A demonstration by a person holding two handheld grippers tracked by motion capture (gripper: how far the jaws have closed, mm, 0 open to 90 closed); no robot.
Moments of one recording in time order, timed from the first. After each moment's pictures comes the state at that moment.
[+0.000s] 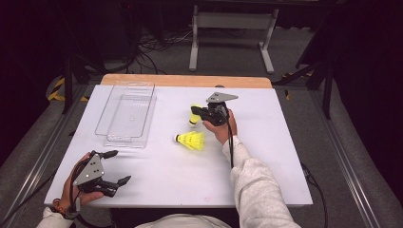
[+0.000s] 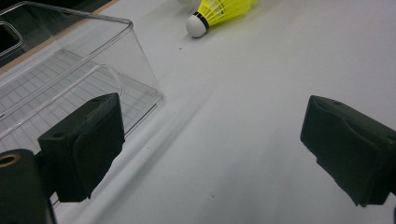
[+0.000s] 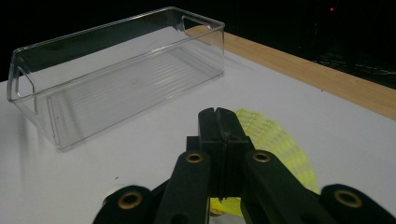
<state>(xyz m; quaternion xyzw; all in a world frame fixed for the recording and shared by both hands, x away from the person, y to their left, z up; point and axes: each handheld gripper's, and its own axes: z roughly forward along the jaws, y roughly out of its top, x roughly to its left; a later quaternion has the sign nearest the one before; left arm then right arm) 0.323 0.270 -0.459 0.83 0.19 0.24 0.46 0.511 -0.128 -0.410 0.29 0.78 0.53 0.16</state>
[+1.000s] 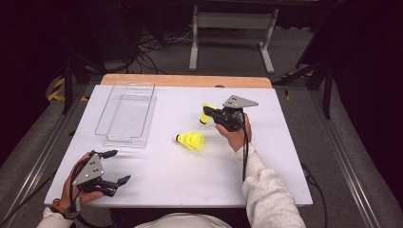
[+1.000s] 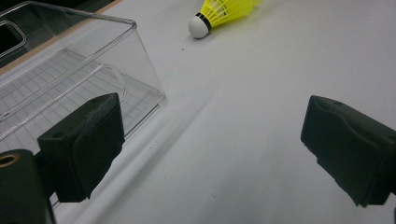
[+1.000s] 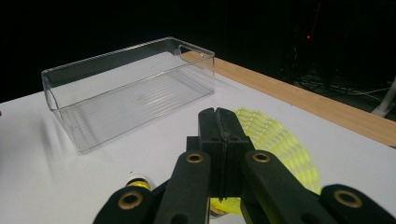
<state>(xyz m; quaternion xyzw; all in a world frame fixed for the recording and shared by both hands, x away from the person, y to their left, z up) 0.323 0.270 -0.459 0.83 0.19 0.24 0.46 0.468 -0.164 -0.384 0.29 0.76 0.55 0.19</state>
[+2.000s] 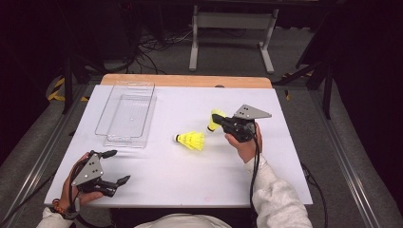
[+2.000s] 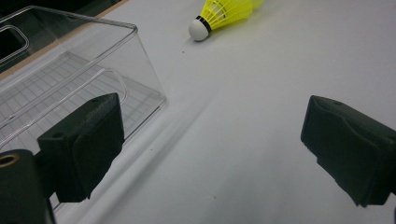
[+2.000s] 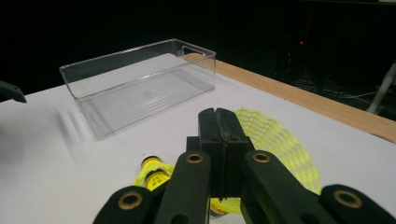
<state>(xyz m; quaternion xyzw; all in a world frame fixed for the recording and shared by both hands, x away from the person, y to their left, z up) 0.322 0.271 -0.457 0.83 0.19 0.24 0.46 0.429 -0.187 -0.381 0.29 0.75 0.56 0.21</state>
